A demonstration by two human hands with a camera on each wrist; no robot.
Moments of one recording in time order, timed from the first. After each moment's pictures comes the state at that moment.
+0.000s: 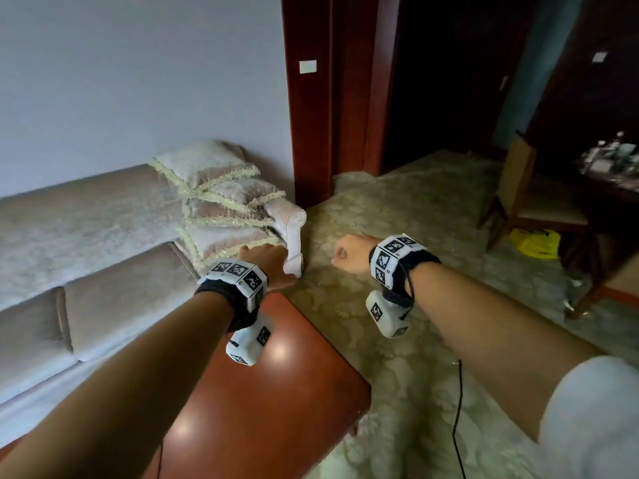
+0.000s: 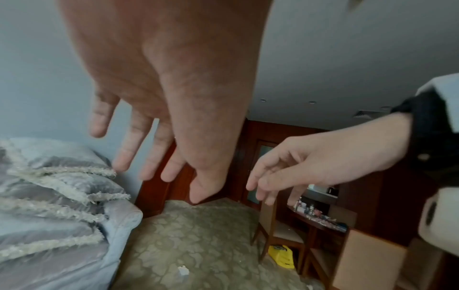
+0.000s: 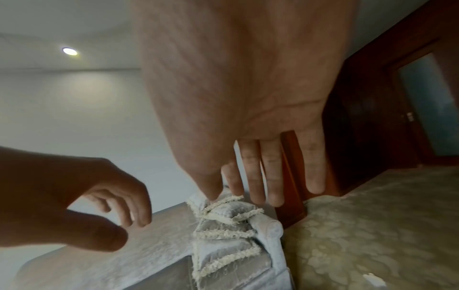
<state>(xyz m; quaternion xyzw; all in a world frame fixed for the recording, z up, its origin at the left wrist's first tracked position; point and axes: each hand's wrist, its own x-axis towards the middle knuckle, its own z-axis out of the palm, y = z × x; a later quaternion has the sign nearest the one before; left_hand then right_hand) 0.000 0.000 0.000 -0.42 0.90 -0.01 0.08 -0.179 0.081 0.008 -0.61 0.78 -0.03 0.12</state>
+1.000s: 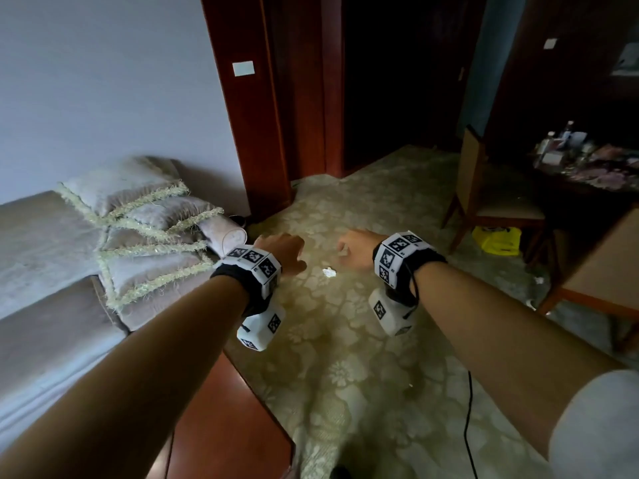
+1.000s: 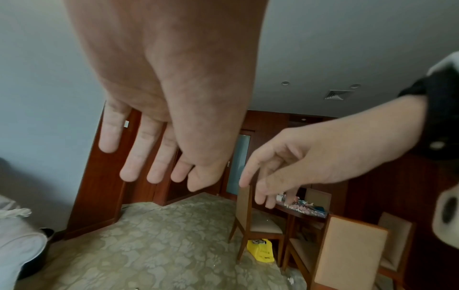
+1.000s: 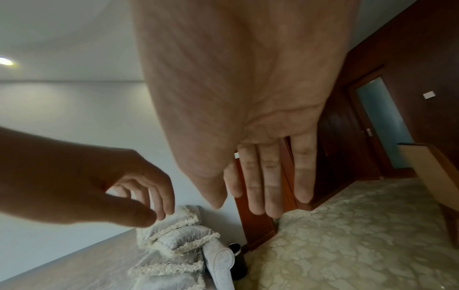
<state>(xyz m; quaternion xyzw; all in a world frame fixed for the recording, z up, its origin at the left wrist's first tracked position) -0.383 0.001 -0.005 -0.33 0.94 -0.03 0.07 -0.539 0.102 -0.009 -0.57 0.81 -0.04 0.14</state>
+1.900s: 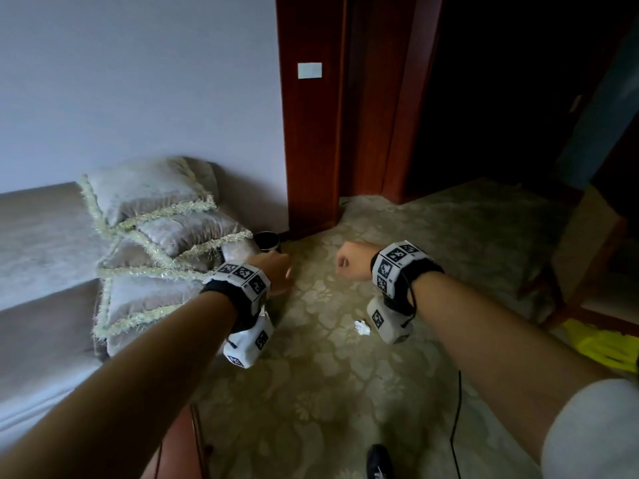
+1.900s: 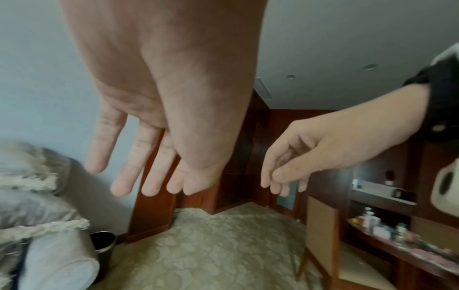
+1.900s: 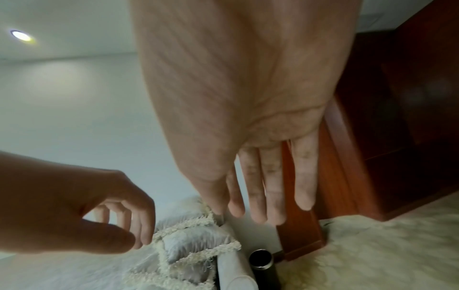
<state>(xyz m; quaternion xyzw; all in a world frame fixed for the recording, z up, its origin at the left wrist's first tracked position) -0.536 -0.373 -0.032 -0.44 0.89 0.03 0.10 -0.731 -0.318 -0.022 -0.68 0.71 0.02 0.15</state>
